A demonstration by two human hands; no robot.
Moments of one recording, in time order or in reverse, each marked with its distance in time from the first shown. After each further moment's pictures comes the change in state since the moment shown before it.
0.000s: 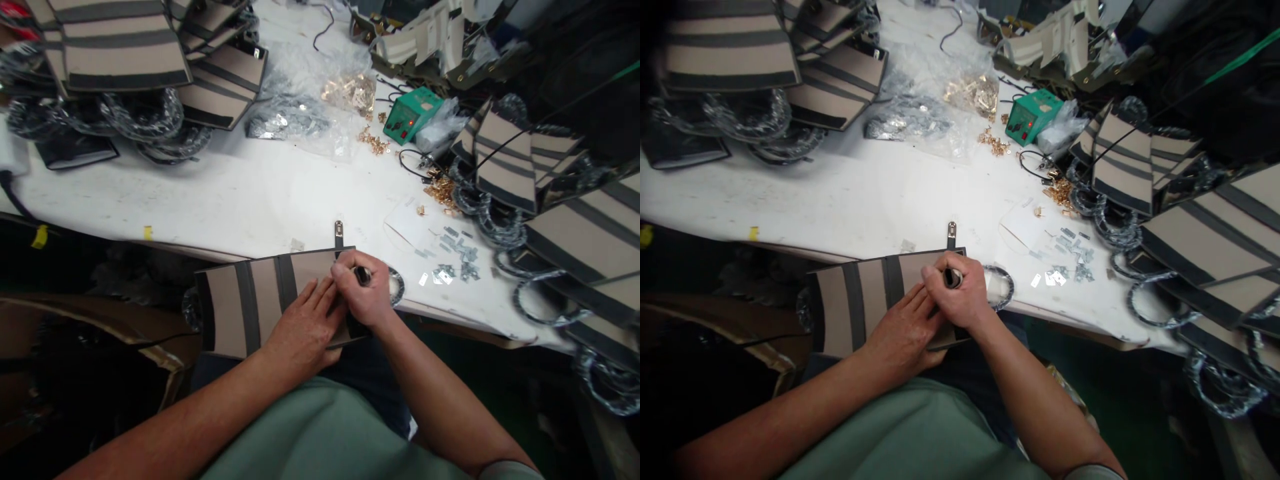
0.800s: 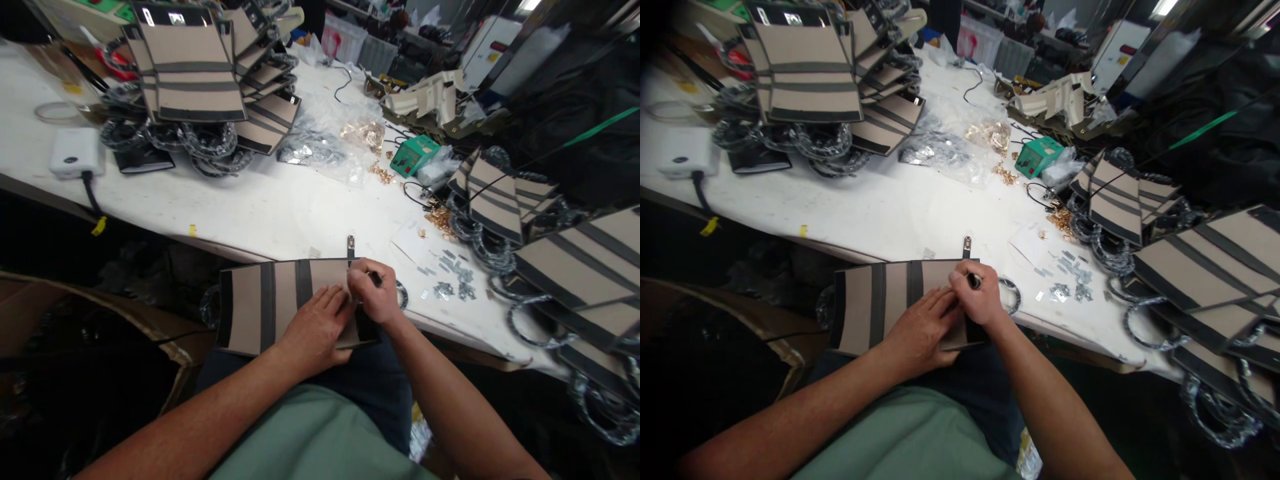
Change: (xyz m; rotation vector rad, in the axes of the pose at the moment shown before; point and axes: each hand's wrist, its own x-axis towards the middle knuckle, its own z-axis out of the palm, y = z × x) left_hand -0.021 0.000 0.004 -0.106 0.140 -0.031; right_hand -0.006 -0.009 0.006 -0.103 -0.174 -0.122
